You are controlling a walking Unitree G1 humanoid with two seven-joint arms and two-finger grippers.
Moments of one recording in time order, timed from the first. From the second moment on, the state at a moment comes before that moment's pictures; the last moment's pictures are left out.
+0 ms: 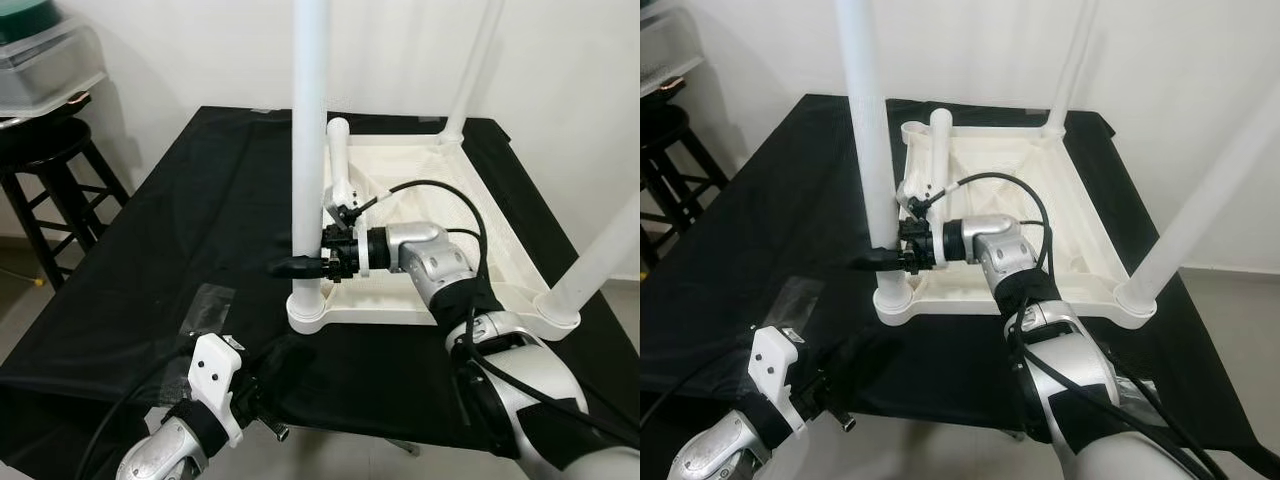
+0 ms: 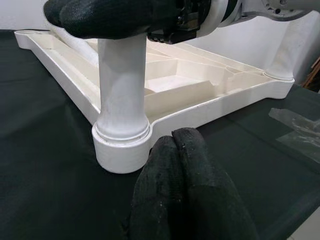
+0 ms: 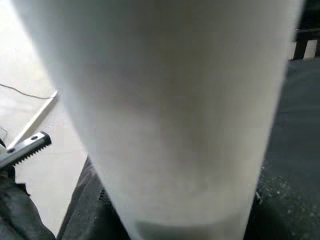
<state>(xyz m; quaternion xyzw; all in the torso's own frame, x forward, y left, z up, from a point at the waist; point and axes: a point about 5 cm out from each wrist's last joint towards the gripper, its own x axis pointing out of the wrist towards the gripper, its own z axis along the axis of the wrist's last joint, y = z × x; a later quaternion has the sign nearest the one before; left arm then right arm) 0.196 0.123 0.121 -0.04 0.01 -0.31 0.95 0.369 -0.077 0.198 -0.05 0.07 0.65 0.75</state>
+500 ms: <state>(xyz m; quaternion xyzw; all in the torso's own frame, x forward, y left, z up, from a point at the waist) 0.189 0.122 0.119 -0.05 0.01 -0.32 0.95 0.333 -0.072 0.164 0.00 0.04 0.30 0.95</state>
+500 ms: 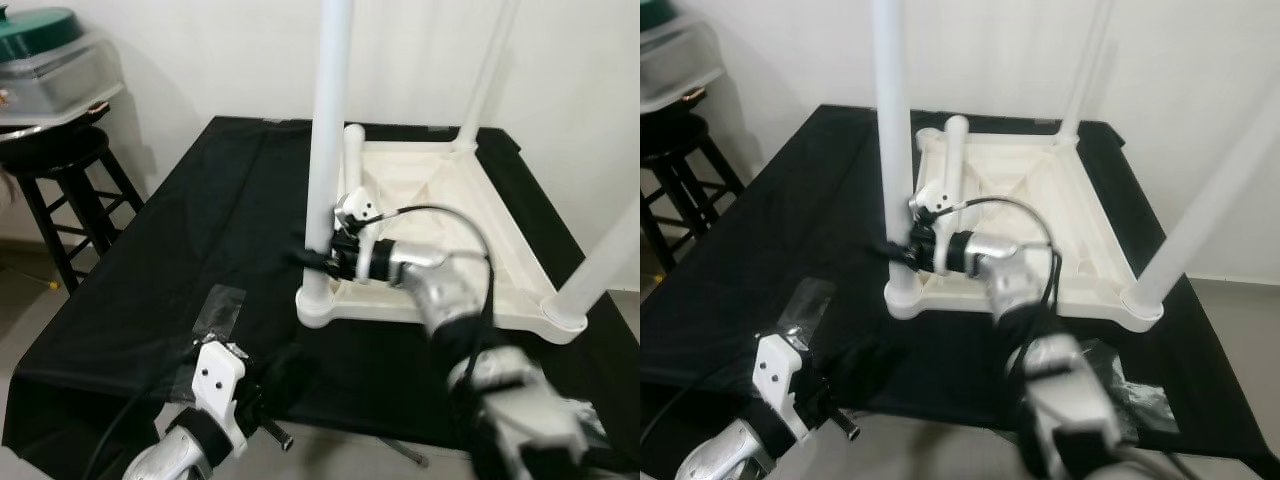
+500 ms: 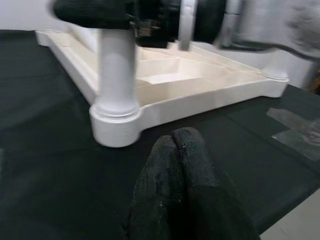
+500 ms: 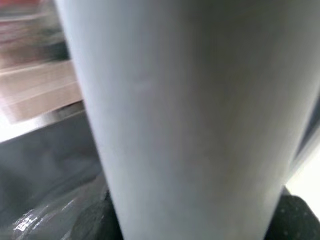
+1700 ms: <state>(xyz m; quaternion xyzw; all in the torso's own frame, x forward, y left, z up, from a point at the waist) 0.193 0.124 0.124 -0.04 0.01 -0.31 0.95 0.360 -0.076 0.224 -0.10 0.04 0.69 0.71</state>
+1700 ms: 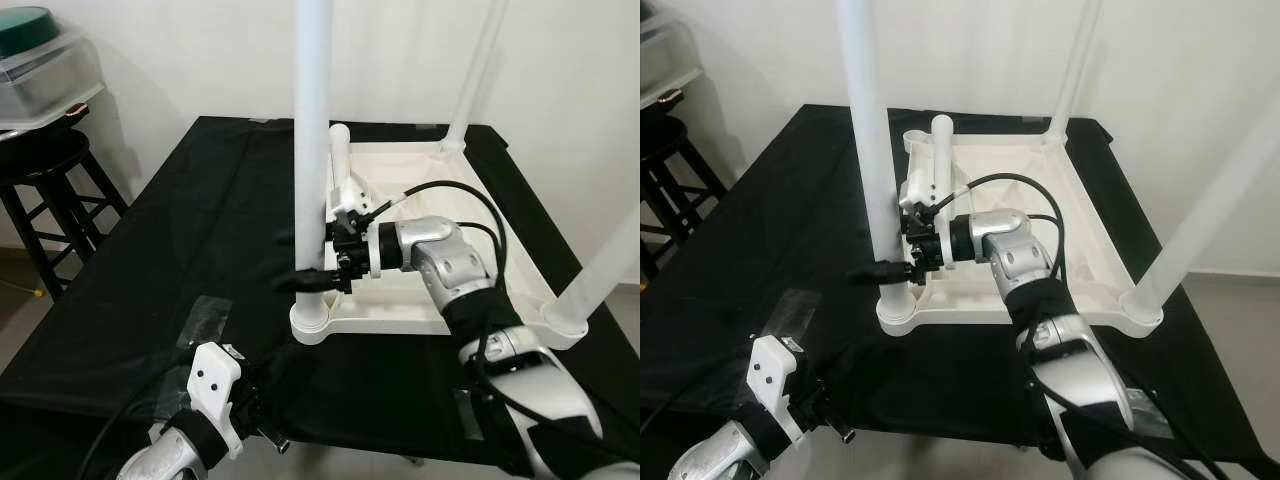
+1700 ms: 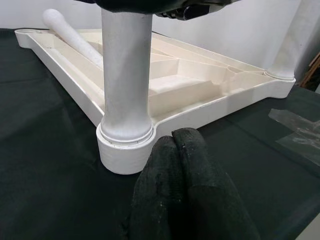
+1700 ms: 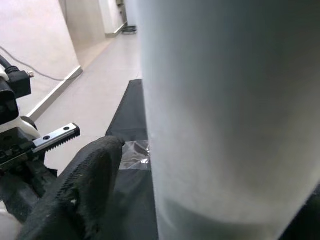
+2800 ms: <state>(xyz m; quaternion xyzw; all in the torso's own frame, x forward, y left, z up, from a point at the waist) 0.190 0.129 0.122 -0.04 0.02 -0.31 0.95 0.328 -0.060 0.173 -0.01 0.03 0.35 0.94</state>
